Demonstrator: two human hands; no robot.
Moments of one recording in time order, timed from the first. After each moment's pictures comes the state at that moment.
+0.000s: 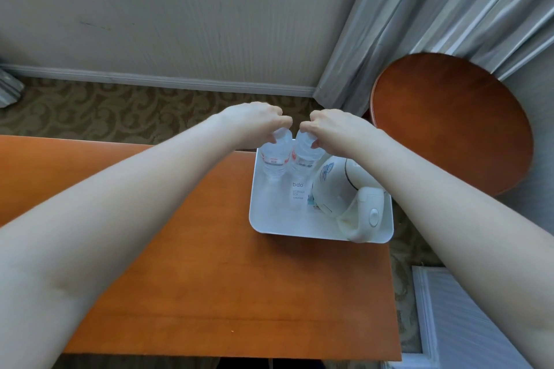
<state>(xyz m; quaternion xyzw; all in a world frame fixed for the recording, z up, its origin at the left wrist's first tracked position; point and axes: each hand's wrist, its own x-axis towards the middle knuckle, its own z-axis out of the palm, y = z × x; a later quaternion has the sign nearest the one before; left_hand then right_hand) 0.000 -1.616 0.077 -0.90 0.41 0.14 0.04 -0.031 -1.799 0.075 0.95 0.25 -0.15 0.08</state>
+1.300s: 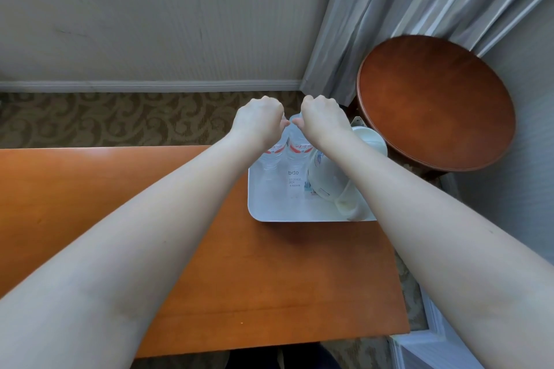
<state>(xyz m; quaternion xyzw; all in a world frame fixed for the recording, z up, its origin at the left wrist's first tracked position) -0.036 -1.647 0.055 -0.98 0.19 0.04 -0.10 -0.053 -1.771 0.058 1.00 -0.03 -0.06 -0.05</state>
